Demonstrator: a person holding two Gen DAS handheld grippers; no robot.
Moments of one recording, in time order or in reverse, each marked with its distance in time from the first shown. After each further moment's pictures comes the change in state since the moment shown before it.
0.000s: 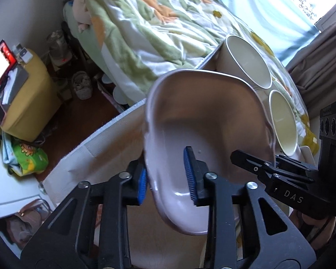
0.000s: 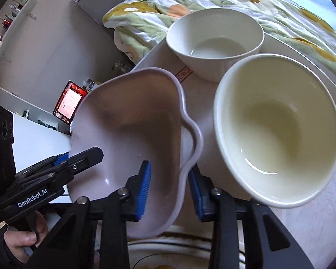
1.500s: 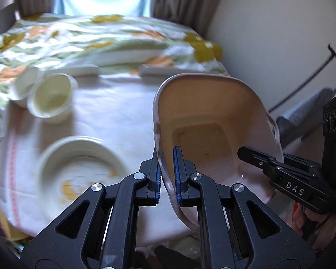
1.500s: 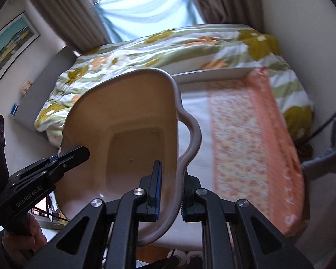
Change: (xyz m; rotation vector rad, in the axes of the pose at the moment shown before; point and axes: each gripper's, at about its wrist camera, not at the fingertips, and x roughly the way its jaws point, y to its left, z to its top) left arm -0.107 -0.277 -0.178 0.792 0.090 -0.392; right arm -0.259 -0.059 -0.279 0.677 -0.449 -0.420
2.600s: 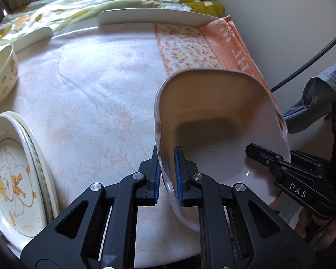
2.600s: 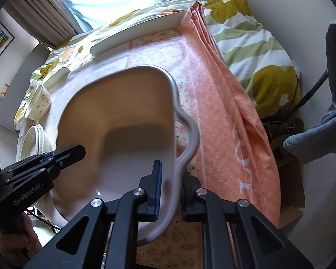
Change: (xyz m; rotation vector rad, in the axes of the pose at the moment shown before) left arm 0.134 -0.057 -0.039 0.030 0.148 0.083; right arm 0.064 -0.131 -0.039 0.067 0.106 -0.036
